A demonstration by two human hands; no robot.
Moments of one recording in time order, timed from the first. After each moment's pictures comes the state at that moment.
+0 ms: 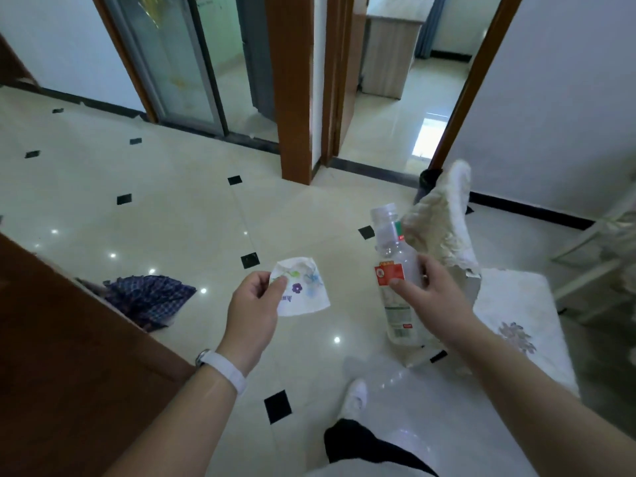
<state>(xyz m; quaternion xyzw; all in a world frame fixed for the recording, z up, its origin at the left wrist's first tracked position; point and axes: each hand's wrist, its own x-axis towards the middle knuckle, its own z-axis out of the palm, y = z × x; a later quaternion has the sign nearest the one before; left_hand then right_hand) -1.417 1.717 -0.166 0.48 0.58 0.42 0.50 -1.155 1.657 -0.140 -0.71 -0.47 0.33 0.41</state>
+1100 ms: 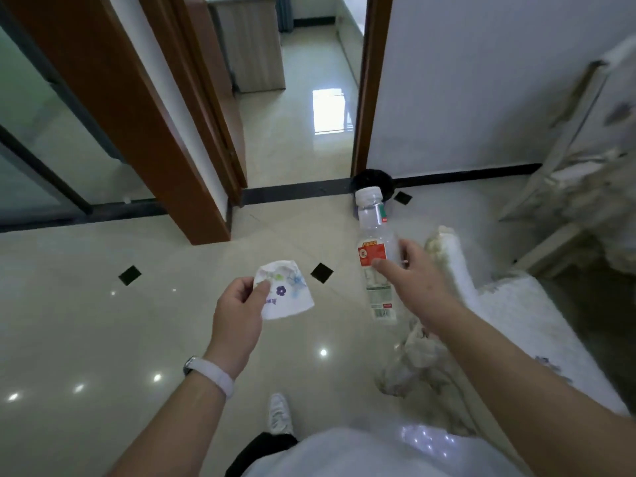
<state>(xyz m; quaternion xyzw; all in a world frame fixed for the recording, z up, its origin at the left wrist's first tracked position) -1.185 2.217 -0.181 0.59 0.51 0.28 0.56 -0.967 2.071 -0.156 -0.77 -0.24 0.31 0.50</state>
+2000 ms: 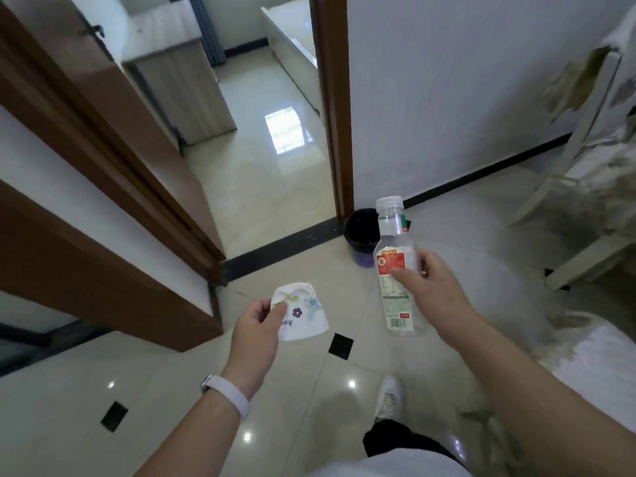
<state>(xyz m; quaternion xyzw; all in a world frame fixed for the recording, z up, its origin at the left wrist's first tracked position) -0.920 2.535 -0.184 0.65 0.45 0.15 0.59 -0.739 2.344 -0.175 -0.75 -0.08 0.26 0.60</state>
